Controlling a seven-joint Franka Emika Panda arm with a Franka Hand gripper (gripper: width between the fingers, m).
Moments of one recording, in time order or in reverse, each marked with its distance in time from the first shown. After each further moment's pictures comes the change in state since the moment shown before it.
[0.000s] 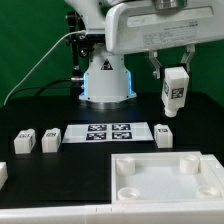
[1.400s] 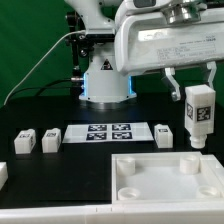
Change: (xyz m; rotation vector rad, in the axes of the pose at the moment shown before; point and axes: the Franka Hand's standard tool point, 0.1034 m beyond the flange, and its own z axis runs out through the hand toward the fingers) arm 0.085 0.006 0.040 -0.007 0.218 -0.008
